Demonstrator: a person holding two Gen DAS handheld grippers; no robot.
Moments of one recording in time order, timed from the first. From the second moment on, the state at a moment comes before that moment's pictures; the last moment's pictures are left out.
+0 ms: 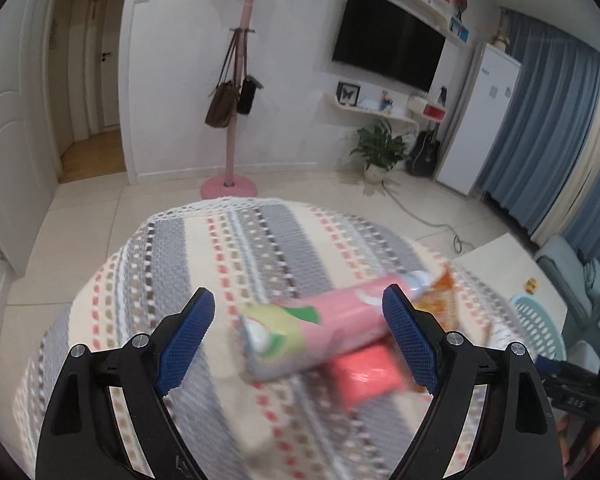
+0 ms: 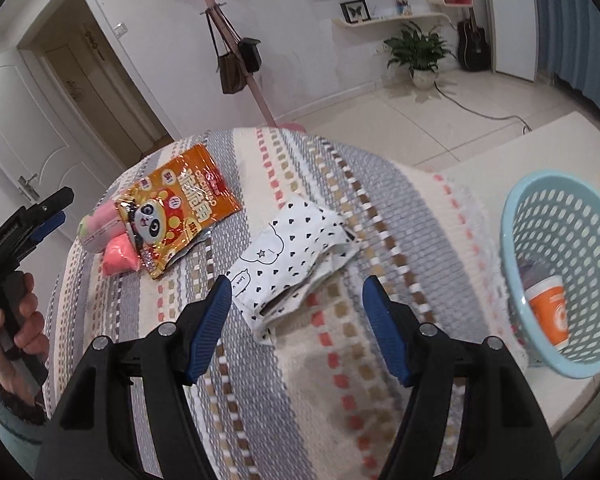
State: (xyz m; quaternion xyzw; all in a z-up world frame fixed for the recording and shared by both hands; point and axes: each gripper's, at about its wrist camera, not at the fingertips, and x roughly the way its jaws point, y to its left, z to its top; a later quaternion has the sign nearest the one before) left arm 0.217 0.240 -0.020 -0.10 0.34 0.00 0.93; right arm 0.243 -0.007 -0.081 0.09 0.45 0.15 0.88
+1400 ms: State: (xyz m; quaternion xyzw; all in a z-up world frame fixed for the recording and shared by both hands) left arm 0.215 0.187 -0.040 0.01 0.44 -0.07 0.90; right arm 0.242 0.010 -0.091 0.05 0.43 0.18 0.88
